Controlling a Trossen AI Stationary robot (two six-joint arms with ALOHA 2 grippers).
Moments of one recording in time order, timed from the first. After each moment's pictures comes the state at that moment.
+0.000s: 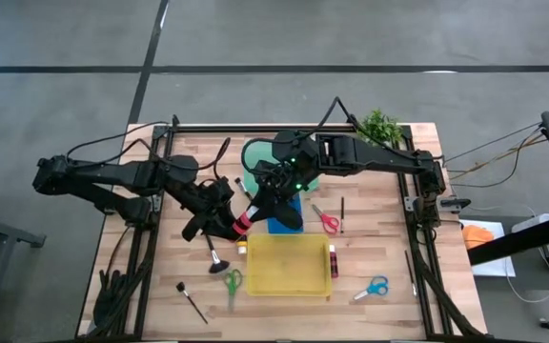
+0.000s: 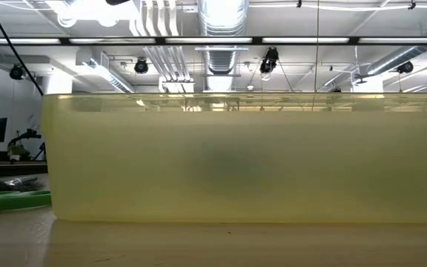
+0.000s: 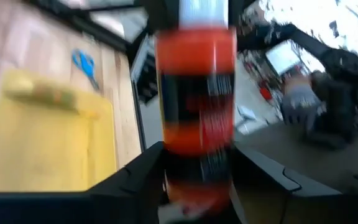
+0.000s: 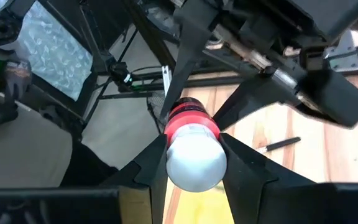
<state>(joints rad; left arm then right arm) -0.08 1.10 1.00 -0.26 0.57 -0.64 0.02 1.93 2.19 -0.80 -0.51 0.26</state>
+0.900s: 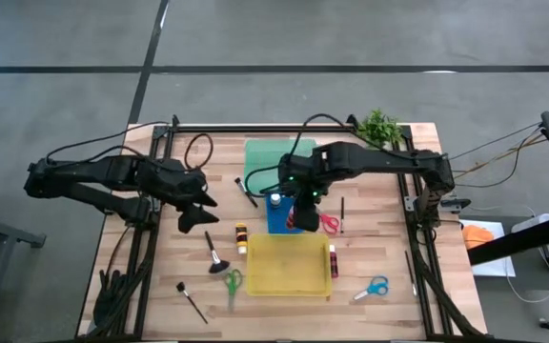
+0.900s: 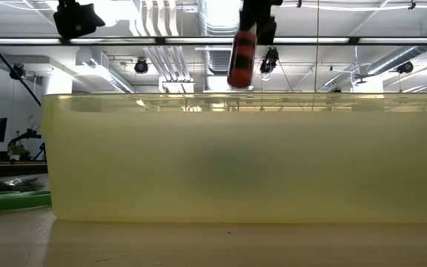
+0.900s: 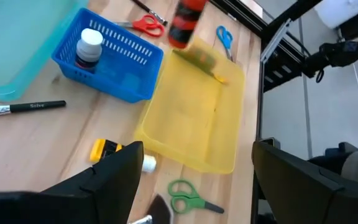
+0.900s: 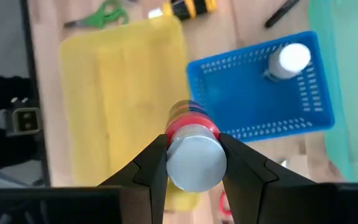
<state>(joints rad) -0.06 0.92 1.00 -0.78 0.14 -0.60 -0.02 1.85 1.89 -1.21 -0.23 0.22</state>
